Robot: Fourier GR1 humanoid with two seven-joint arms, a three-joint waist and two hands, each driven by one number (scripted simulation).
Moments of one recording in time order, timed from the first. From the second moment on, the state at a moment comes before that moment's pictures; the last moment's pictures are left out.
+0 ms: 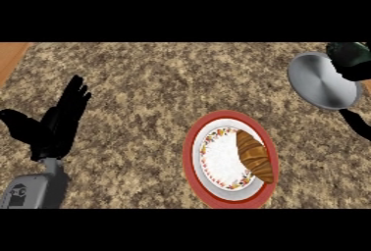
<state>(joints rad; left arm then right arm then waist) -0.19 0.18 0.08 -1.56 0.12 0.05 0.22 -0.68 -0.67 -0.07 -1.12 0.69 -0.04 0.01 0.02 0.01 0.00</state>
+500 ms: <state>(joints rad) -0.20 0.16 0.06 -1.59 0.10 0.06 0.24 -0.81 -0.67 -0.16 -0.58 0.69 -0.18 -0.38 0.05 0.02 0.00</state>
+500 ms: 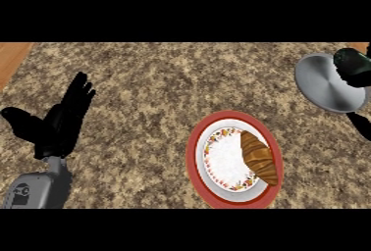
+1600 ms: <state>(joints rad) -0.25 0.15 0.06 -1.57 0.11 0.06 0.25 -0.90 -0.69 -0.30 -0.14 0.63 -0.13 -0.54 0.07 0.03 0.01</state>
